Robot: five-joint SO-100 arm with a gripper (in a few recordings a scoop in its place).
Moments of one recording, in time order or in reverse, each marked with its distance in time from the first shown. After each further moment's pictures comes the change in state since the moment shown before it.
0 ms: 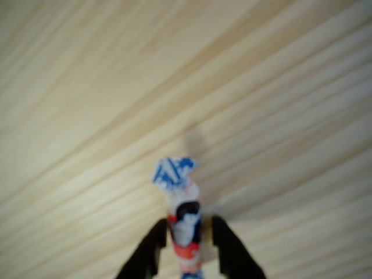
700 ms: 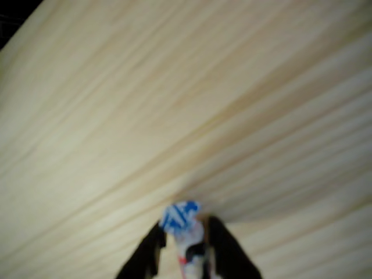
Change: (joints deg) arm 1.1 -7.0 -7.9 -2.2 1.1
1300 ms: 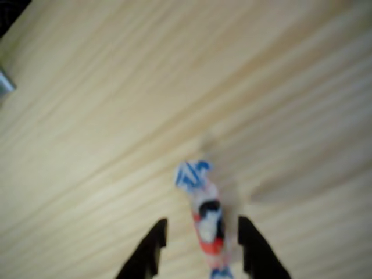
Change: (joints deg) arm -2.9 5.7 2.5 3.3 1.1
